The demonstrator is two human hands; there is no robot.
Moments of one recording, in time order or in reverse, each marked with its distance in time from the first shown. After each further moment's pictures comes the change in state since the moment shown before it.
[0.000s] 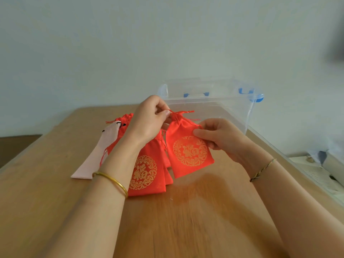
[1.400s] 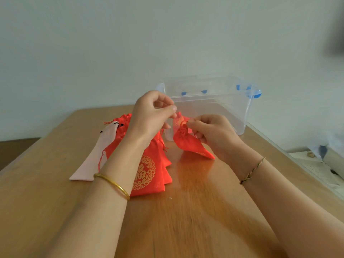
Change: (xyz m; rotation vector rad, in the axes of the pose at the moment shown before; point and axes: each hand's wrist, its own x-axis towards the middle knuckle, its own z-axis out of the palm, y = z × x) left_hand -0.006 0.021 0.009 -0.145 0.057 -0.049; right_hand 0.000 -0.007 0.025 0.154 0.227 -0.057
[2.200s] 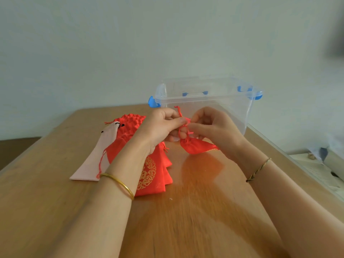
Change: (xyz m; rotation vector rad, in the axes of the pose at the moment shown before) left_hand -0.004 -0.012 0.007 -0.112 -0.297 -0.207; right_hand -0.002 -0.009 -0.011 -0.082 -0.114 -0.149
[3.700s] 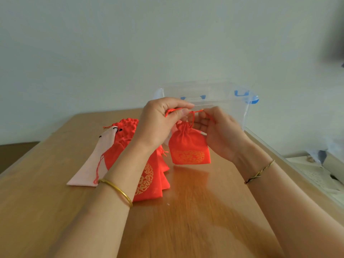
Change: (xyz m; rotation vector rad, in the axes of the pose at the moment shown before) left_hand -0.001 0.017 0.007 0.226 0.166 0.528; right_hand 0.009 -0.006 -0.005 0.675 -0.039 0.157
